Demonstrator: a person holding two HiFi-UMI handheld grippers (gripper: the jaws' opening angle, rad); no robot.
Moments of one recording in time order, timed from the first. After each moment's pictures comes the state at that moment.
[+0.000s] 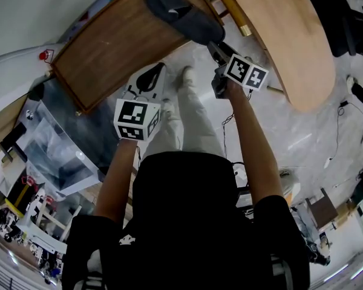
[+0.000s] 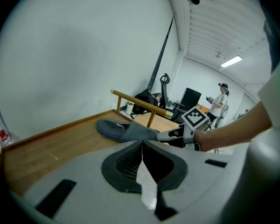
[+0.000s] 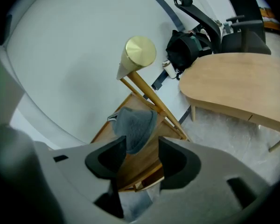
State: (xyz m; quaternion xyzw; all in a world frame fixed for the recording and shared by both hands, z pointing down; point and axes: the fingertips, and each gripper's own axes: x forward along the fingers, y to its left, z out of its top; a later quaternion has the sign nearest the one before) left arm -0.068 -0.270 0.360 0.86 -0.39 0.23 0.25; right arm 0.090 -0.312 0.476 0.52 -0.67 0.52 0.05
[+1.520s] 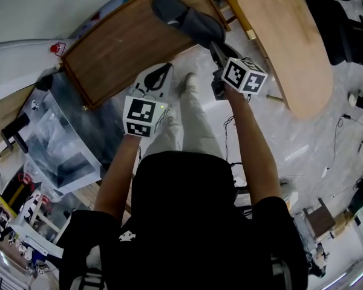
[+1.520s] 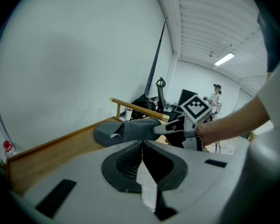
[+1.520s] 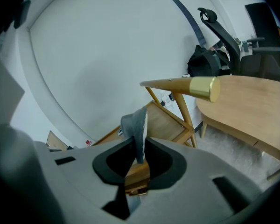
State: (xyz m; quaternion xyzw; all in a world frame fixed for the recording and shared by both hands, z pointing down) left arm -0.085 -0.259 0.340 0.88 -0.38 0.21 0.20; right arm 0.047 -0.322 0.410 0.52 -0.74 0.43 0.07
